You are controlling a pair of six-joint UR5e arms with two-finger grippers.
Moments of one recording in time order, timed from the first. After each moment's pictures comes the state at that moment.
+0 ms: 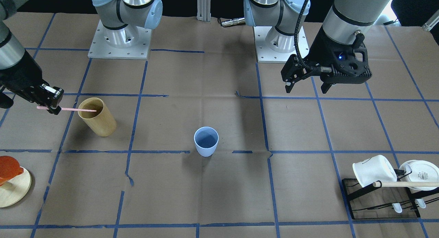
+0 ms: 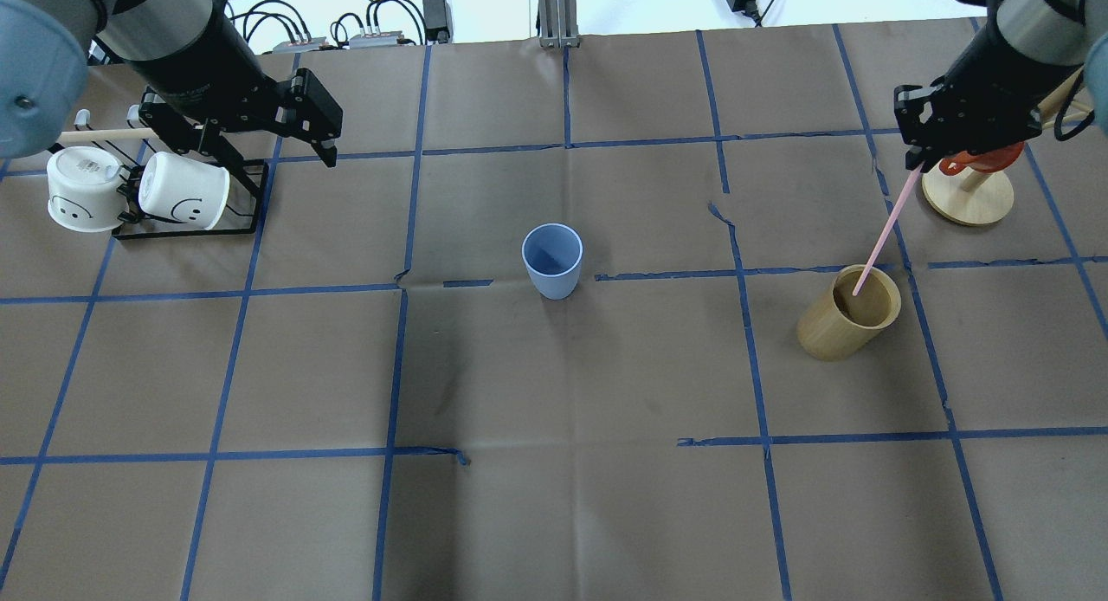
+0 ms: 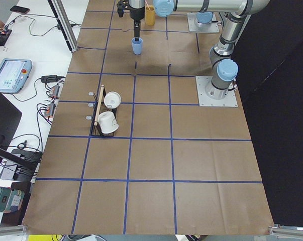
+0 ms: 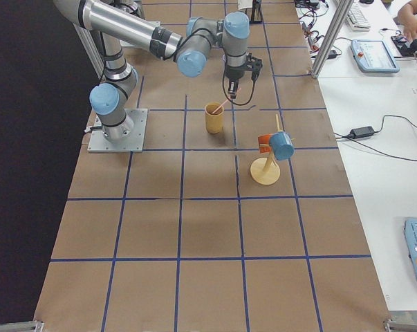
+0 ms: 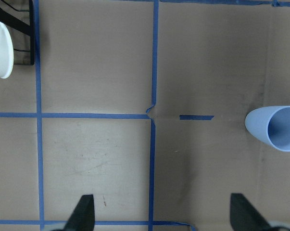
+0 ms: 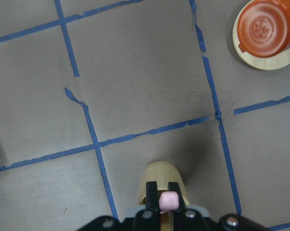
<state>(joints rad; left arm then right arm) -1.52 -1.60 -1.53 -1.53 1.54 0.01 1.31 -1.52 1.63 -1.76 -1.52 -0.02</state>
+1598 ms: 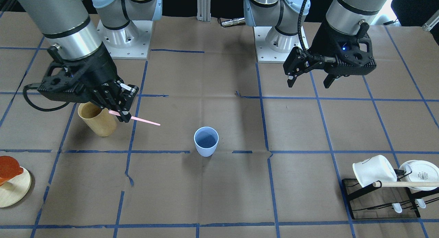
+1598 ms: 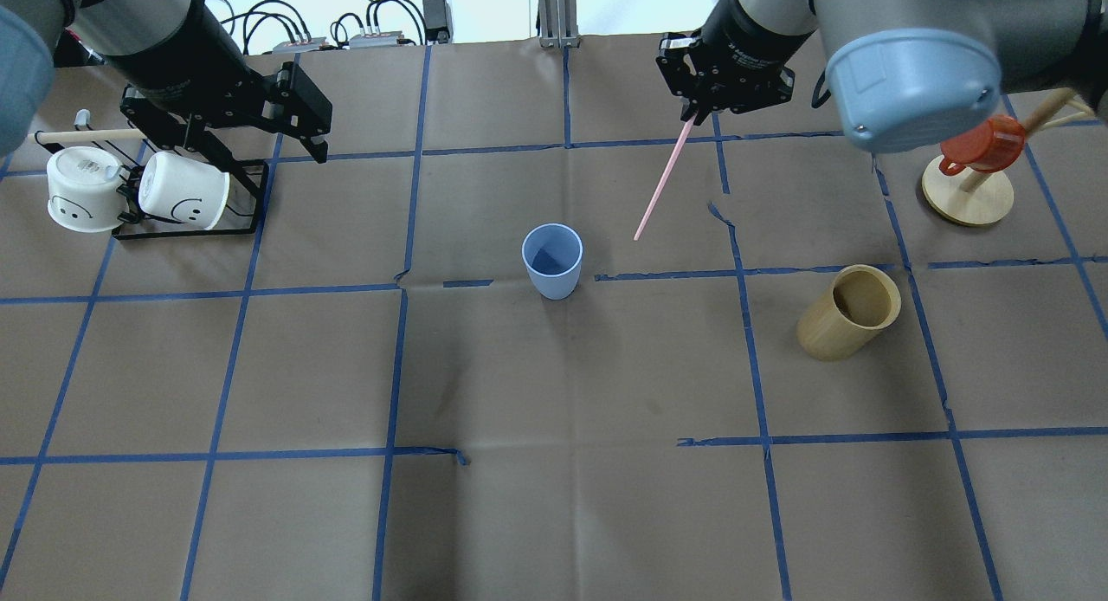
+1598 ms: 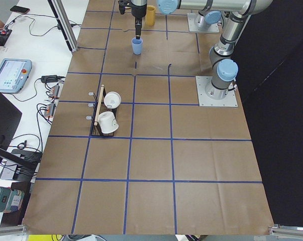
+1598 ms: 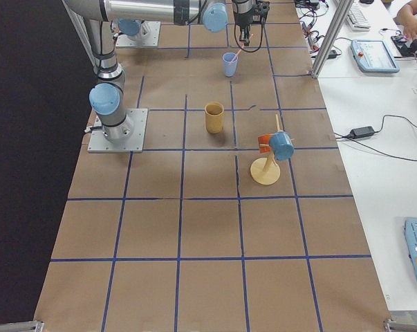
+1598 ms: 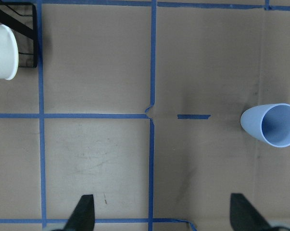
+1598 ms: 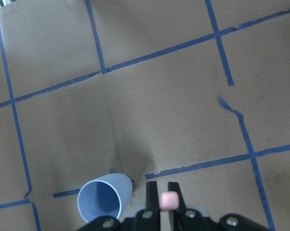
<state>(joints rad) -1.52 -1.57 -1.53 -1.55 1.53 0.03 1.69 -1.43 1.57 -1.96 -1.41 0.41</state>
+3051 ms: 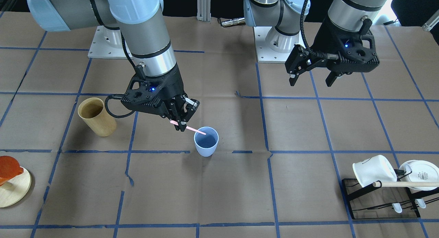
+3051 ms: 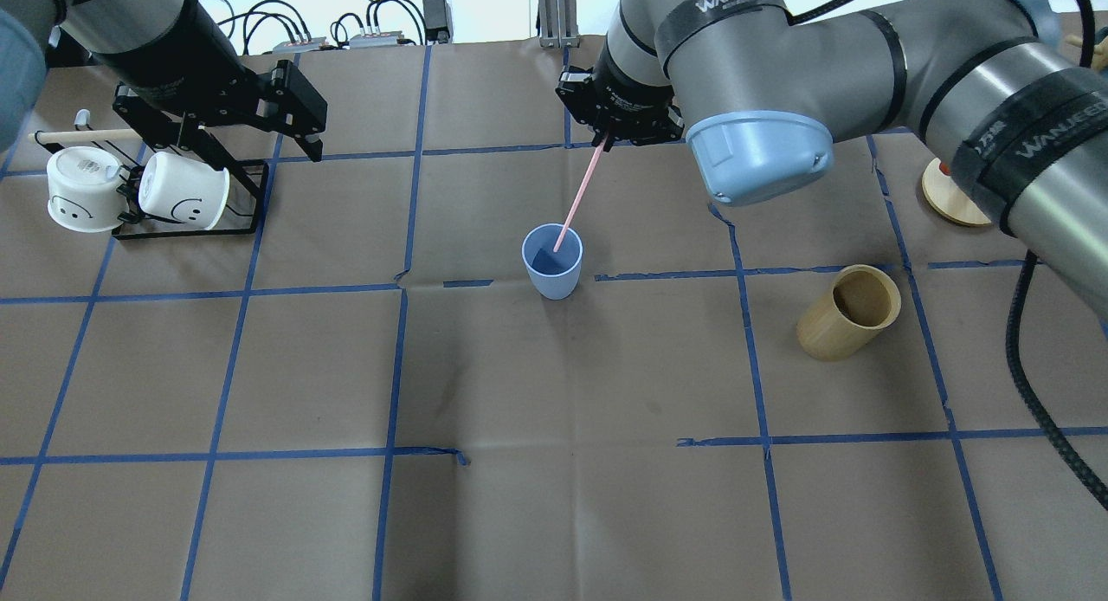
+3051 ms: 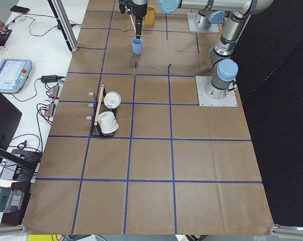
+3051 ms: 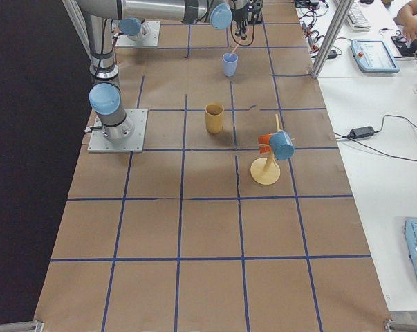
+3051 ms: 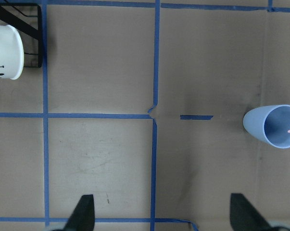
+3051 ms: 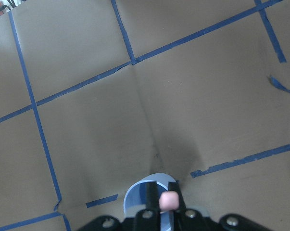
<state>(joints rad) -1.52 -1.57 -1.52 -1.55 1.54 0.03 1.84 -1.35 1.57 -2.10 -1.46 0.64</state>
